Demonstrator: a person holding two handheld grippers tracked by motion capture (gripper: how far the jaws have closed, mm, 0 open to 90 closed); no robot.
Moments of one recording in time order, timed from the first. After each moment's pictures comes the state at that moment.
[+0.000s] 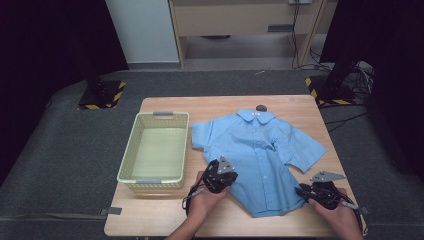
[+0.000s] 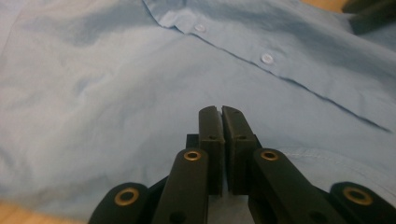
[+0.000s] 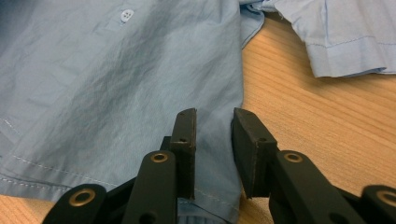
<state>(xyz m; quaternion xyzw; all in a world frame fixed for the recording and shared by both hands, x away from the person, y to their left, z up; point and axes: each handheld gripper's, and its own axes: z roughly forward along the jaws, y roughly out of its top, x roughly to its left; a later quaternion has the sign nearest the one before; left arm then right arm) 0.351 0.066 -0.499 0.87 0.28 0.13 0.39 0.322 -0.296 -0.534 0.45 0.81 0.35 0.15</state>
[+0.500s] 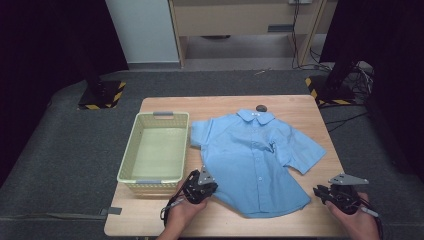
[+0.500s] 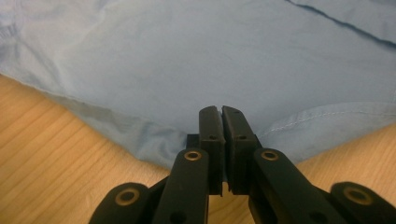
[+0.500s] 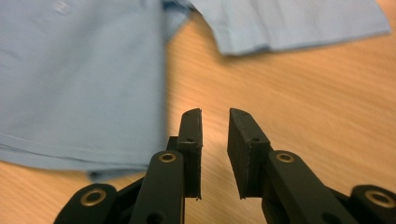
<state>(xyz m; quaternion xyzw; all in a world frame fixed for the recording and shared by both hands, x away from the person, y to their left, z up) 0.335 0.113 -0.517 0.88 0.30 0.13 0.34 0.301 -0.332 -0.515 0.49 0.79 0.31 0.19</state>
